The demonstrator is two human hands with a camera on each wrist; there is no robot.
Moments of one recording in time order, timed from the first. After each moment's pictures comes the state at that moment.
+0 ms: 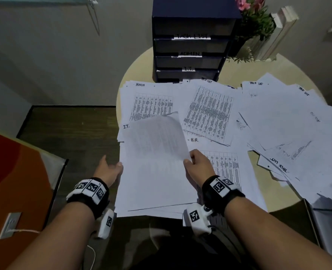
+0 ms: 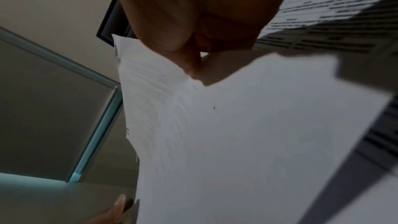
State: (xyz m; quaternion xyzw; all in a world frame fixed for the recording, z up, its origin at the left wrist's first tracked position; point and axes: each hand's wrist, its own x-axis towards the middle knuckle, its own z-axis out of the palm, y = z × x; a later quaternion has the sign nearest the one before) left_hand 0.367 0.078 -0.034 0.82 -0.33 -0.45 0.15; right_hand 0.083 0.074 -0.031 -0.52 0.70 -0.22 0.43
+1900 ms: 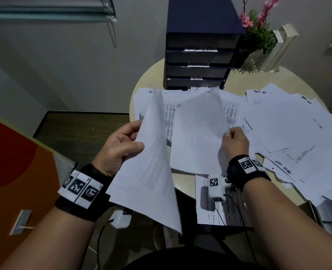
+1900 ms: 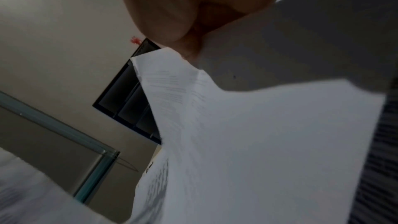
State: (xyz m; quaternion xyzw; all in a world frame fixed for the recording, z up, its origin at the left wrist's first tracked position) left_hand 0.340 0.105 0.112 0.45 -0.41 -0.65 0.45; right_hand 0.026 0.028 -0.008 -0.43 0.75 -0.40 0.29
